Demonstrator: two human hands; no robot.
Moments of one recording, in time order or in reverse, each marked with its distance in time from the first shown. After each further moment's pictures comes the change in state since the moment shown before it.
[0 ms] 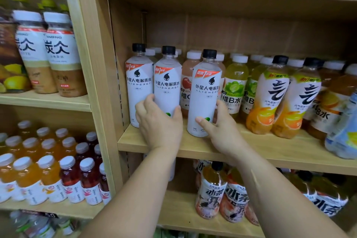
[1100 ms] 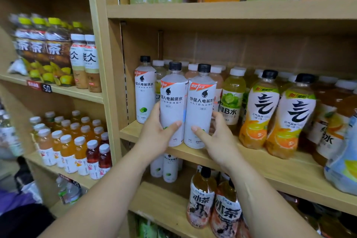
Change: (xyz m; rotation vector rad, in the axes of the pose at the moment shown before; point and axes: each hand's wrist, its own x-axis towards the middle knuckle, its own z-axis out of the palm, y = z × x) left_hand -0.050 0.026 -0.031 -0.338 -0.377 0.004; right_hand -0.004 0.031 -0.045 0.257 -0.223 -0.124
